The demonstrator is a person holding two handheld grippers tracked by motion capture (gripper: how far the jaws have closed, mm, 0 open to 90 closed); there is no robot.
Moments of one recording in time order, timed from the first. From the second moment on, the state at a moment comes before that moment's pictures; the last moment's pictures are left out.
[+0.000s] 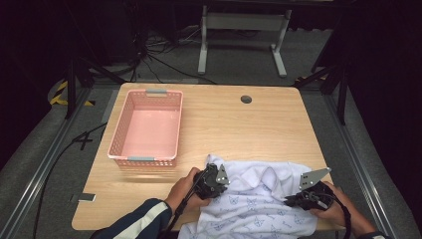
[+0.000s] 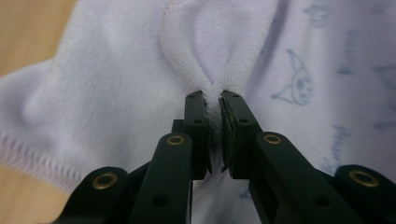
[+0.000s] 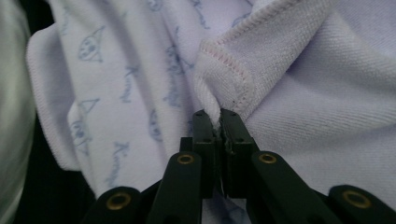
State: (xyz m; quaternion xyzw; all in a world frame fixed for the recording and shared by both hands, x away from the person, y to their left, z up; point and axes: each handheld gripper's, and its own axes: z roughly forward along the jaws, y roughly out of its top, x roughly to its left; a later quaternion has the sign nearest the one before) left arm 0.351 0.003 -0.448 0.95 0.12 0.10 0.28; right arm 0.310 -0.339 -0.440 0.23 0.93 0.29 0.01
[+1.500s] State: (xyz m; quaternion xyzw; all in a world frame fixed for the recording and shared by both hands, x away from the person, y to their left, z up) left arm 0.545 -0.043 -0.447 0.87 0.35 0.26 0.24; right arm 0.532 -0.310 -0.444 0.41 0.84 0.24 0.24
